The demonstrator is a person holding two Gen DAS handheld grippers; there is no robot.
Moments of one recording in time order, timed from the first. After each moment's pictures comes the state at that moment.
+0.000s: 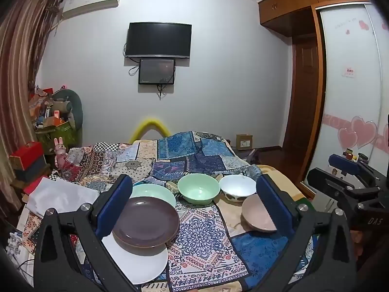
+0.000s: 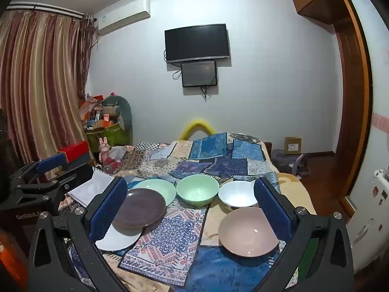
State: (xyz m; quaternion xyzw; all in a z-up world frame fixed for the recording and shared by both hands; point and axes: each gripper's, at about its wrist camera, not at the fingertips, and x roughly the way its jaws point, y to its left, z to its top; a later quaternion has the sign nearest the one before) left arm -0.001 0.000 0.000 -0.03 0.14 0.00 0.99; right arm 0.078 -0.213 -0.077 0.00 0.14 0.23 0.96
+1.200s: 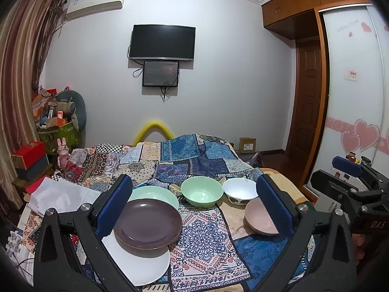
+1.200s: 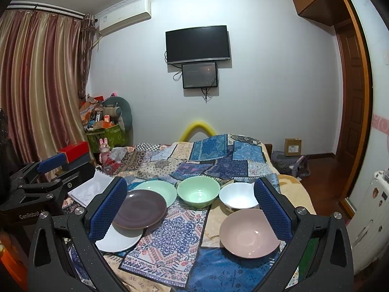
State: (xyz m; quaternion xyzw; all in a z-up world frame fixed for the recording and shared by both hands) left arm 0.000 -0.001 -0.001 -0.03 0.14 0.02 0.99; right arm 0.078 -0.212 -0.073 0.00 0.14 0.24 0.96
